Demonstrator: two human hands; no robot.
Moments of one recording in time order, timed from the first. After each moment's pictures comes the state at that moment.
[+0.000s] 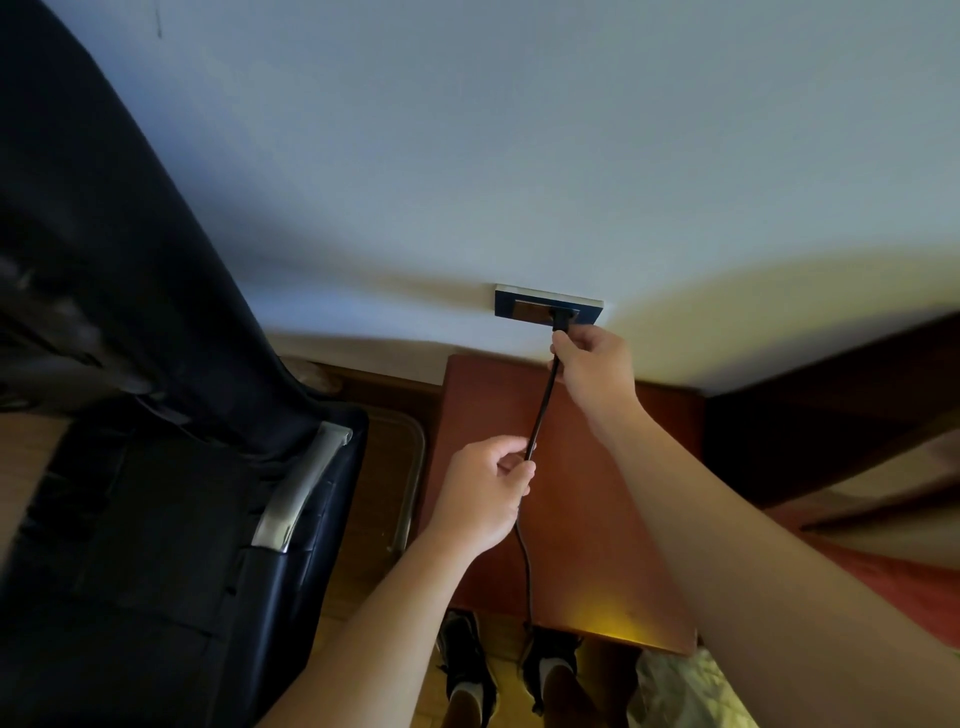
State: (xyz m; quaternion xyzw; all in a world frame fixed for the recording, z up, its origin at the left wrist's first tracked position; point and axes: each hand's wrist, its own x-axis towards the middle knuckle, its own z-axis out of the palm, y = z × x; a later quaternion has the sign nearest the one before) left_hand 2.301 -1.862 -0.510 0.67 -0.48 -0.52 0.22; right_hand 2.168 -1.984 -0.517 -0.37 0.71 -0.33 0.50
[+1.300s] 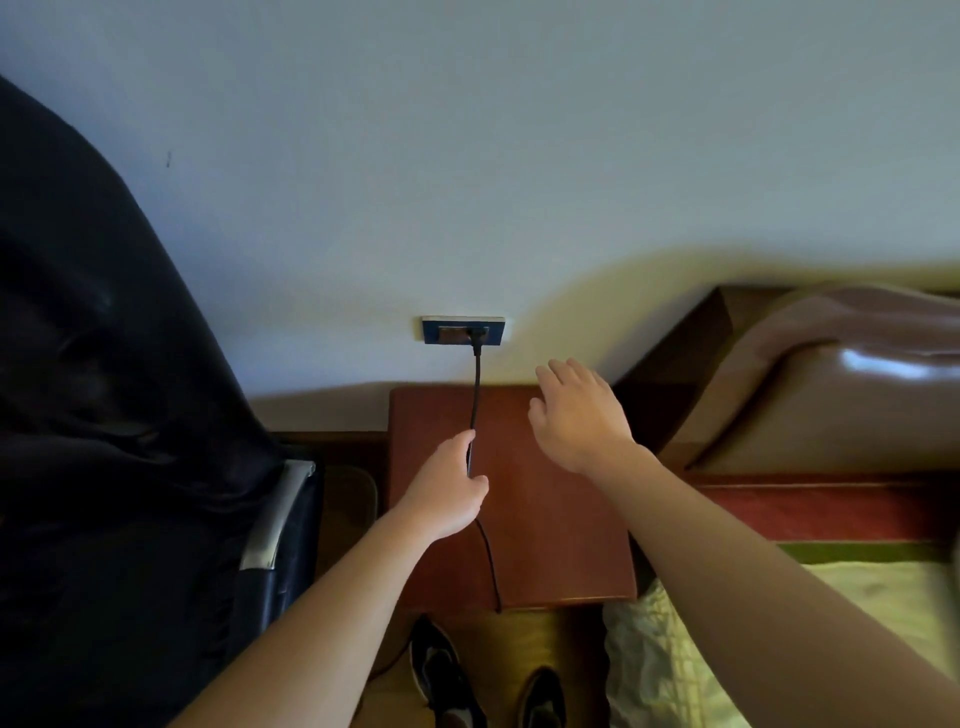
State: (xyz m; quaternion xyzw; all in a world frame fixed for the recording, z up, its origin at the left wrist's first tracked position) left_hand 2.303 -1.848 -0.450 0.60 -0.62 -0.51 0.02; right_hand 2.116 -1.883 -0.414 -0.71 0.69 0.04 0.13
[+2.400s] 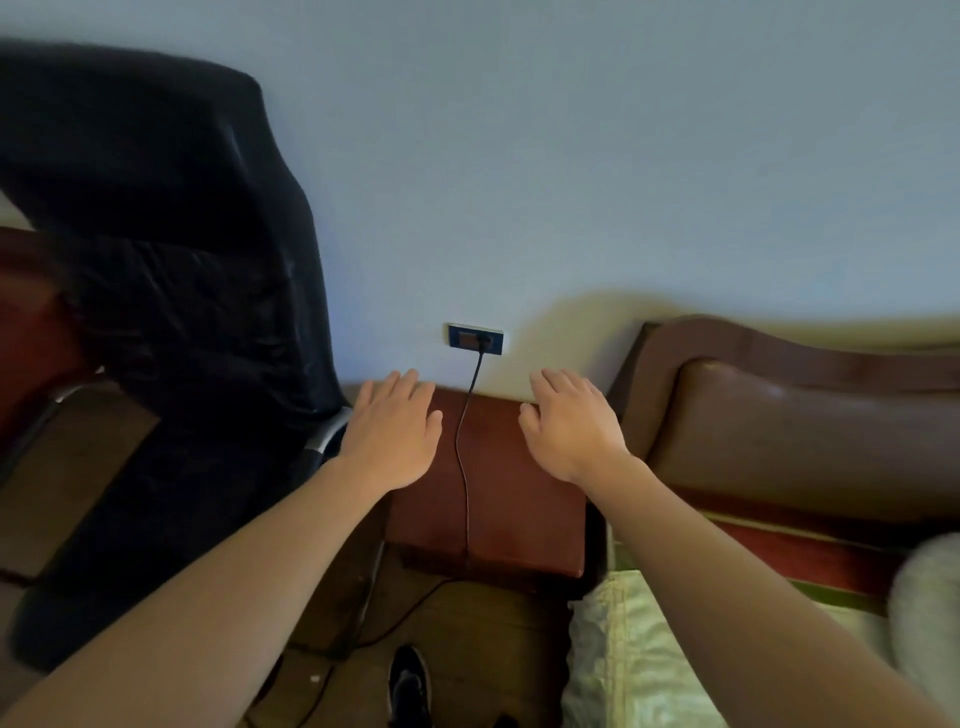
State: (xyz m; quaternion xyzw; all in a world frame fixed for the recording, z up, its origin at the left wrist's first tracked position) left_hand 2.303 -1.689 -0.259 0.67 -0.74 -0.08 -0.02; right_hand 2.079 -1.710 -0.254 -0.79 0.60 -0.06 0.09
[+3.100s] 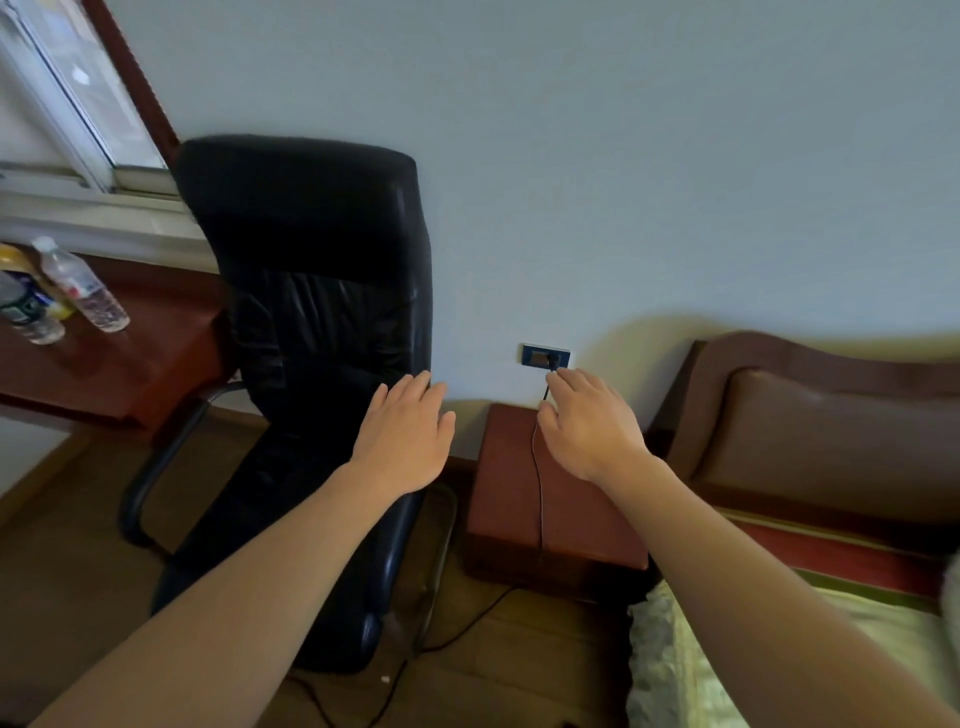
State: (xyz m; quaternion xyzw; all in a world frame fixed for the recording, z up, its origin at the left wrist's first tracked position) left_hand 2.432 -1.558 -0.177 0.68 -0.73 -0.05 0.05; right_hand 2.202 -1.586 -0.164 -0.80 0.59 -0.11 0.08
